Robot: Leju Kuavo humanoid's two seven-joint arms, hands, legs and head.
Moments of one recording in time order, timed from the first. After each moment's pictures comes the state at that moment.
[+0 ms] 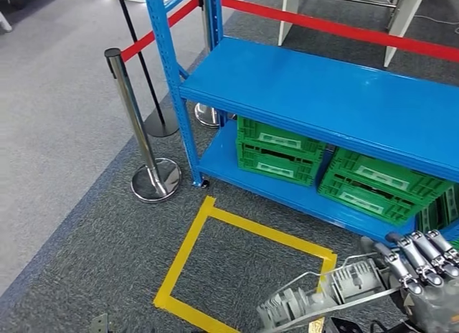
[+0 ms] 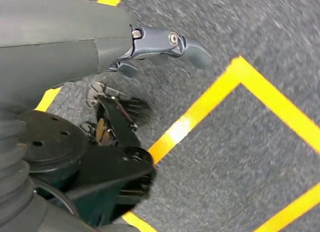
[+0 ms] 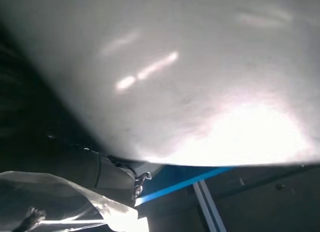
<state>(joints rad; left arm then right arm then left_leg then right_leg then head) -0.08 -0.22 0.97 -0.25 -0.53 0.03 -0.48 0.28 -0.18 -0.03 -2.13 1.23 -0.69 -0.57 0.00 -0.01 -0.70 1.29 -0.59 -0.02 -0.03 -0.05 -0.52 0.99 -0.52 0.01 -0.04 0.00</state>
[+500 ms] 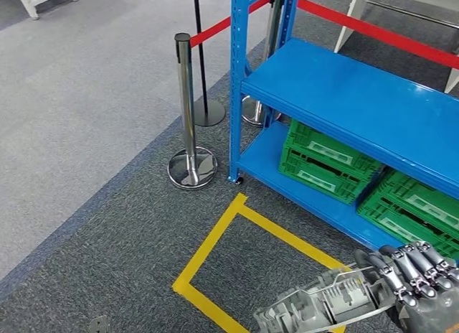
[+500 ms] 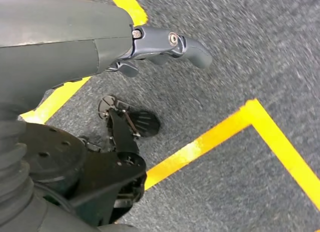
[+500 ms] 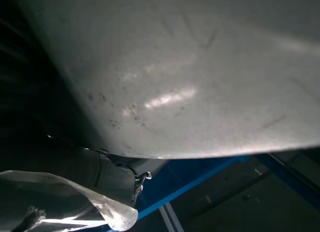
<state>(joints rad) -0.06 -0.21 0.97 -0.25 -0.55 0.03 -0.48 0.34 -0.14 -0.03 -2.12 1.20 -0.69 -0.62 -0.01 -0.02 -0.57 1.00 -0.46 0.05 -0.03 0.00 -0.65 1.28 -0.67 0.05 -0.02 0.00</state>
